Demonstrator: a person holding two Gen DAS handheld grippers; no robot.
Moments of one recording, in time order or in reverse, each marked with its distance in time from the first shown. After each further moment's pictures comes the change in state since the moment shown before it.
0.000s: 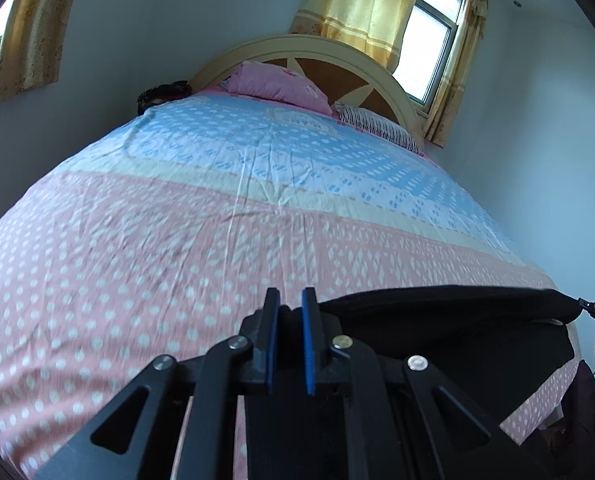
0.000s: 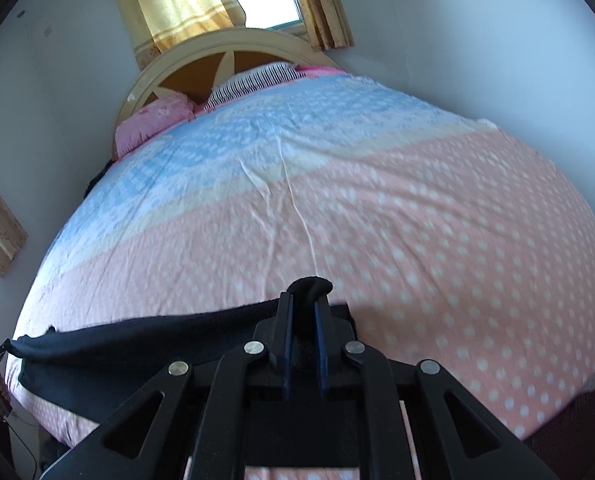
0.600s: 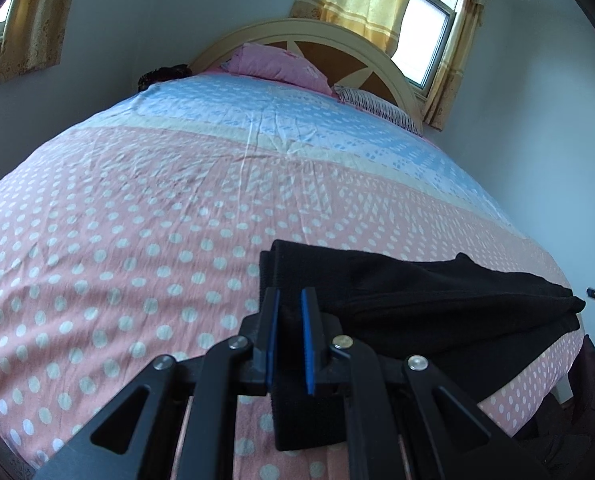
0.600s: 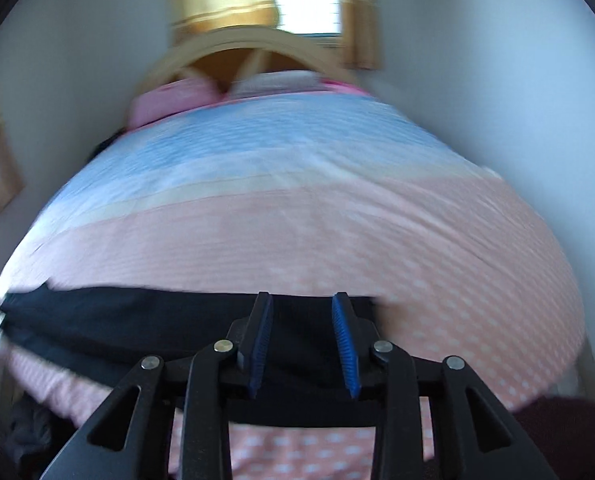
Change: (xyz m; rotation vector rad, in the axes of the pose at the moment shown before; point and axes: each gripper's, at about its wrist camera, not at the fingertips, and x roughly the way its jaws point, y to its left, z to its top) left arm -0.001 0.010 -0.054 0.019 0.035 -0.003; right arm -0.049 0.101 -0.014 -0.280 -0.036 0.010
